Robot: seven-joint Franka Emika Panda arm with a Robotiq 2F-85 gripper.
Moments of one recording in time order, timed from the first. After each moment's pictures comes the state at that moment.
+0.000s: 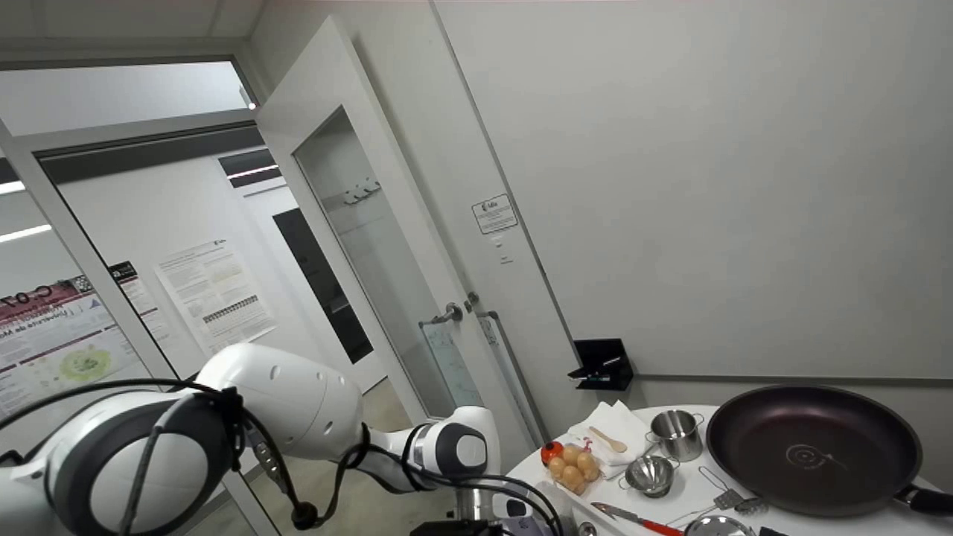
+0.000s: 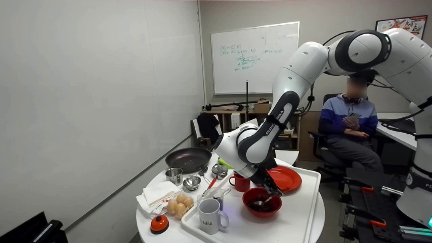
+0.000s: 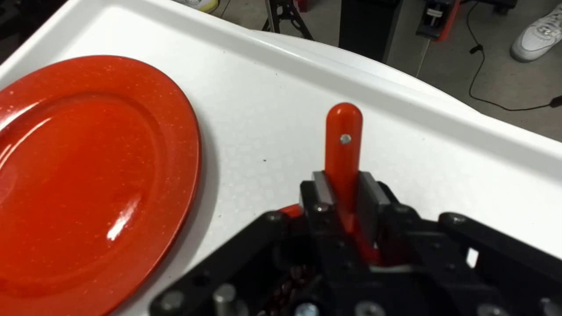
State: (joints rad) arm 0.20 0.76 0.10 -1.76 -0.32 1.76 0.06
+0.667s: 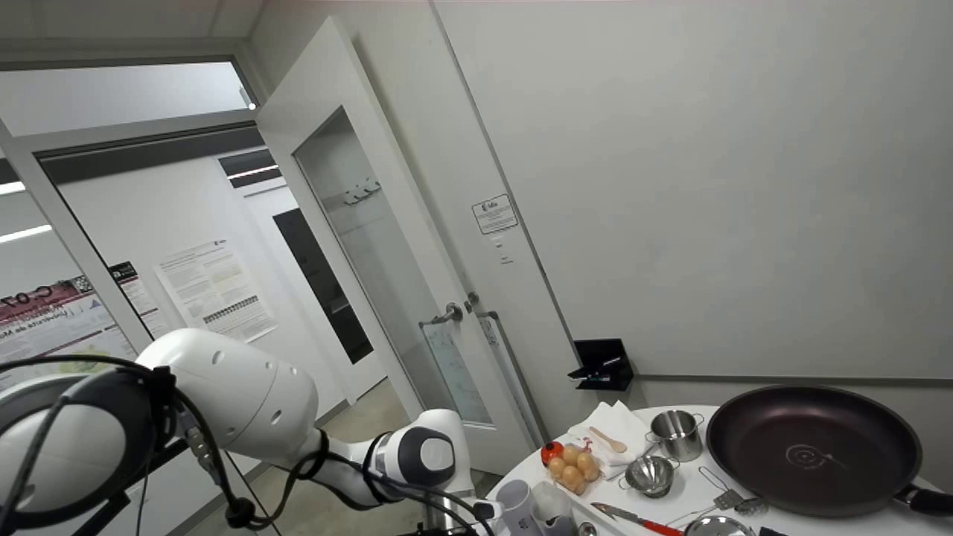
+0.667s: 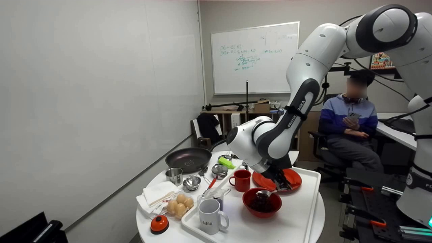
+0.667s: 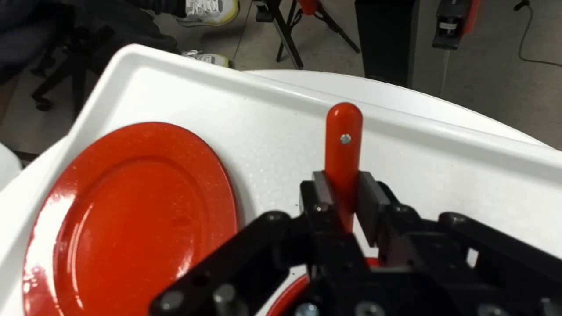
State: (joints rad) arm 0.26 0.58 0.06 -1.99 -0.38 1.86 0.31
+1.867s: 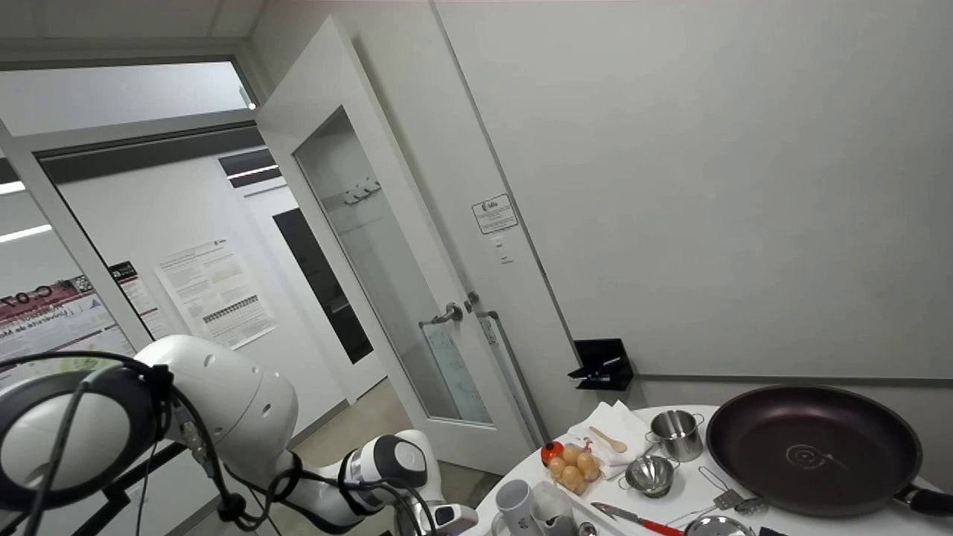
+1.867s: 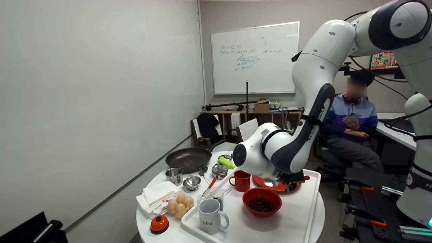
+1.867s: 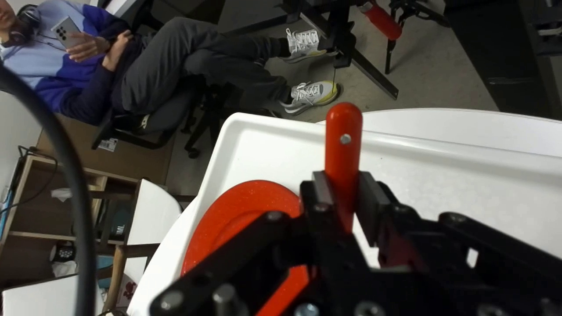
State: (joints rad) arm 0.38 0.57 0.05 -2.05 -0.56 1.70 0.69
